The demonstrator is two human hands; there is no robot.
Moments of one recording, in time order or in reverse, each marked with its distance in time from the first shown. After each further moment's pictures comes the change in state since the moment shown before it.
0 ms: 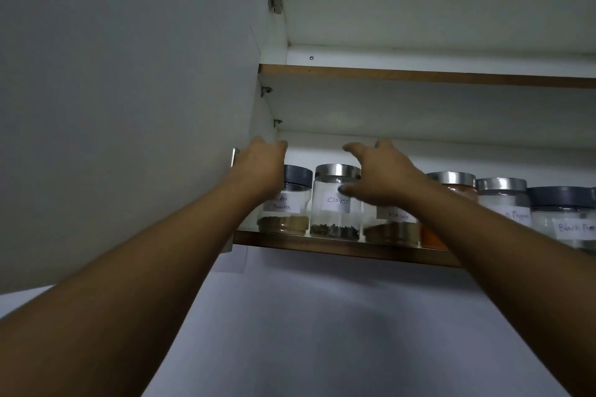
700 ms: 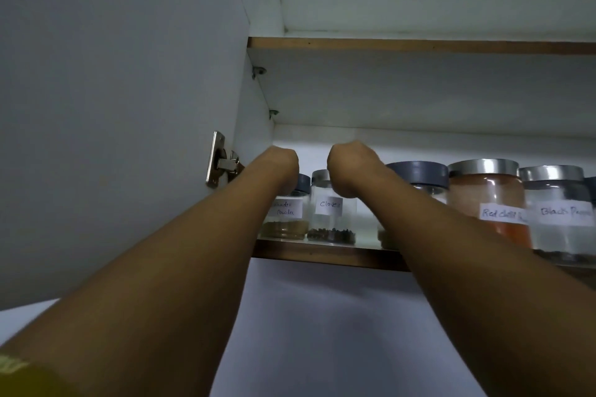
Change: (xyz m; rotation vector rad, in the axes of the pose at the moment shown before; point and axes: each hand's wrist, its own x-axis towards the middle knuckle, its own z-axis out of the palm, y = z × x) left_hand 0.064 0.011 0.056 0.277 -0.335 0.085; right_hand 0.066 -0.025 0.052 -0.238 -0.068 0.019
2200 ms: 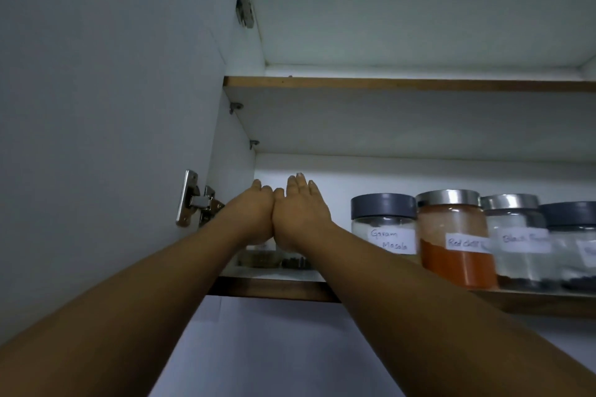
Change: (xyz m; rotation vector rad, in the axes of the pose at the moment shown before) left_hand -0.017 0.003 0.017 -0.290 0.161 0.058; right_hand -0.003 -0.030 0.026 0.018 0.077 -0.168
